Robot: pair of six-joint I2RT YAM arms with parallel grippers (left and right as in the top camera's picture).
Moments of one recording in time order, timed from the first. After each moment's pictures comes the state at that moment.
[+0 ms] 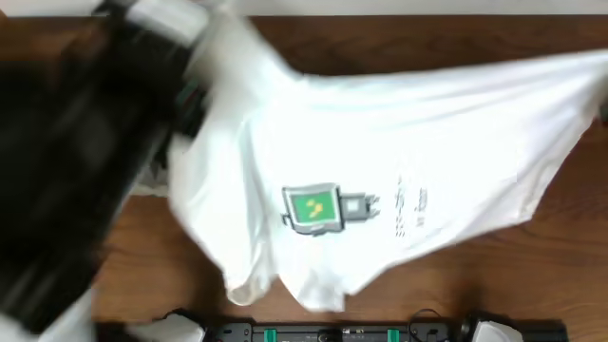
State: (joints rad) left arm -0.47 1.50 2.47 -1.23 -0.19 0.33; right arm -0.26 1.22 1.86 -0.92 -0.08 0.04
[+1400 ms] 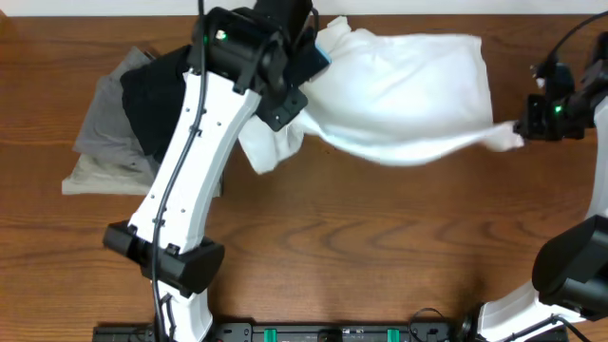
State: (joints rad) left arm -0.47 1.96 2.35 -1.68 -0.08 0.37; right arm -0.34 1.80 1.72 -1.32 -0.25 -0.25
